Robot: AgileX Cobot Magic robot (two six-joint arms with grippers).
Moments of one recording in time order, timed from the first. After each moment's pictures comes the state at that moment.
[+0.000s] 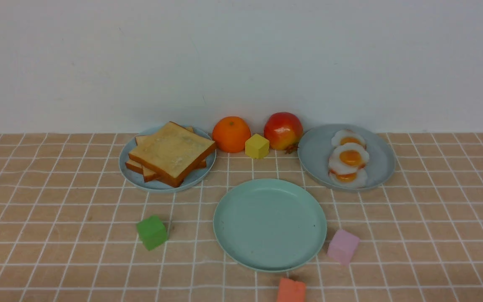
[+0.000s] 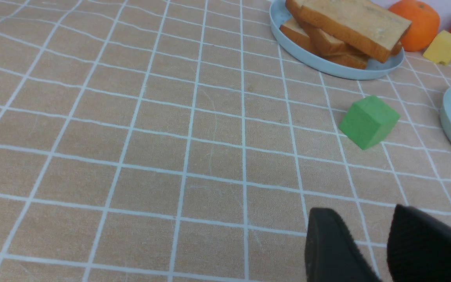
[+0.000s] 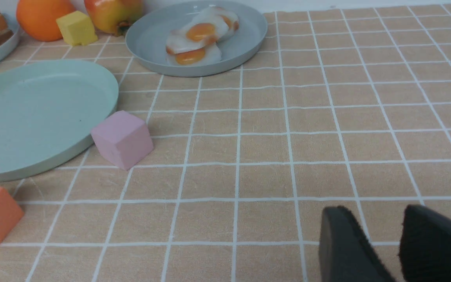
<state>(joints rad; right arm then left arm) 0.03 -0.01 0.01 0.07 0.39 0.01 -0.05 -0.01 0.03 -0.06 0.37 -0.19</state>
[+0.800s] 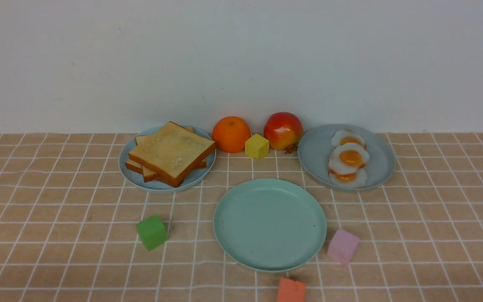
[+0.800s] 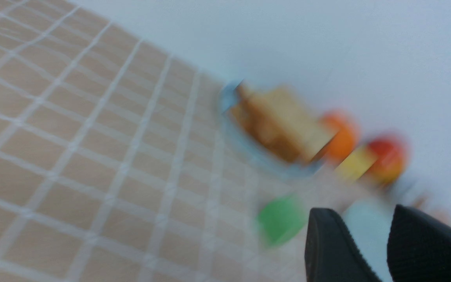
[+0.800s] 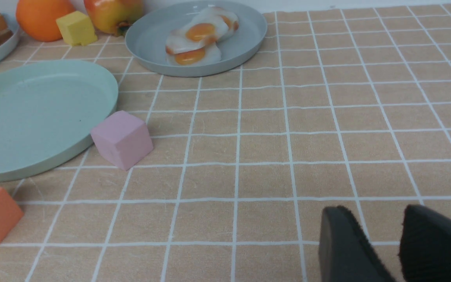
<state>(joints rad) 0.03 -0.01 0.01 0.07 0.39 0.01 -0.05 -0.01 0.03 -0.35 0.08 -0.36</state>
